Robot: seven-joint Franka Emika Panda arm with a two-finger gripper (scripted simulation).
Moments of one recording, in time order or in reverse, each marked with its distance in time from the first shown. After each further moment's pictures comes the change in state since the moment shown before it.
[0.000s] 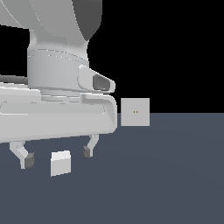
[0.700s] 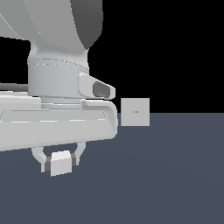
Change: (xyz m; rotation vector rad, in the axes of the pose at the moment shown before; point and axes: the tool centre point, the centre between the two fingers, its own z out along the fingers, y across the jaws) arm -0.001 0.001 0.011 -0.001 0.001 0.000
